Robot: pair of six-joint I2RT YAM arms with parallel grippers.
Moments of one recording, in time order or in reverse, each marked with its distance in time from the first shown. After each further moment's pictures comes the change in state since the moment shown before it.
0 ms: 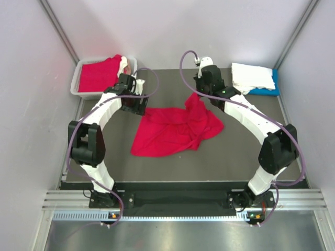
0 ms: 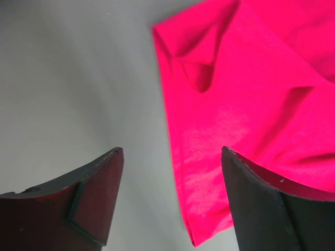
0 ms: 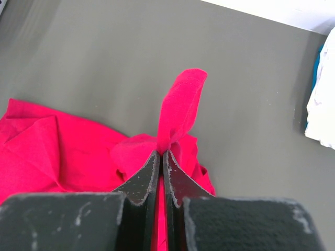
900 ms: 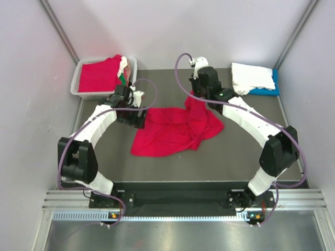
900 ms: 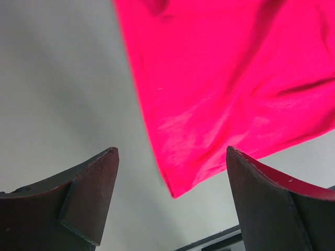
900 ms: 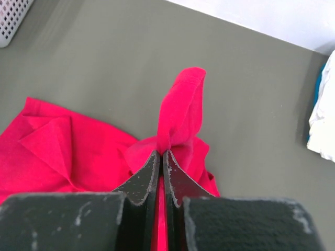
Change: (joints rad) left arm 0.012 -0.223 -0.208 -0.071 0.087 0.010; right arm 0.055 -0.027 -0.008 0.030 0.020 -0.034
